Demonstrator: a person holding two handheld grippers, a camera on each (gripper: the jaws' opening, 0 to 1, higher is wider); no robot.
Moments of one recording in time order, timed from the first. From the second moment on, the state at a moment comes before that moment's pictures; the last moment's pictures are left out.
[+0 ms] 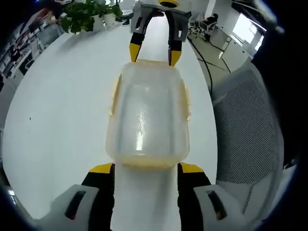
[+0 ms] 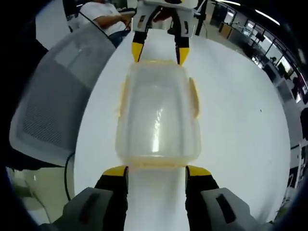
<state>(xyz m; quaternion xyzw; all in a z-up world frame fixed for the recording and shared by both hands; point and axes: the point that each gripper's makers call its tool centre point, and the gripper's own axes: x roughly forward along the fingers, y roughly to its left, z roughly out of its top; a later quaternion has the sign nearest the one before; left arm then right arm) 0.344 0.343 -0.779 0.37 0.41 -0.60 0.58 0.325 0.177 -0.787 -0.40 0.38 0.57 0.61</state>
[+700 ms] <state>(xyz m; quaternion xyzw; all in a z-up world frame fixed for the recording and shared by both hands) 0.335 0.344 -0.762 0.25 0.44 -0.57 0.64 0.331 0.173 -0.758 -0.23 0.44 0.51 0.70</state>
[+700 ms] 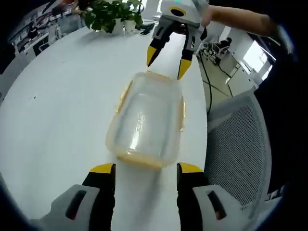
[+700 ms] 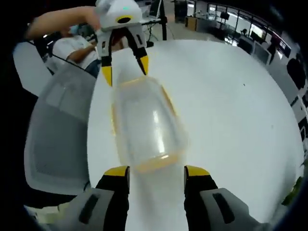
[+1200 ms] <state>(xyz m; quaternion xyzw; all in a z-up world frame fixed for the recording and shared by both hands) 0.350 0.342 -0.753 0.10 0.48 -0.48 0.73 0.338 0.176 -0.755 -0.15 0.46 0.45 0.75</state>
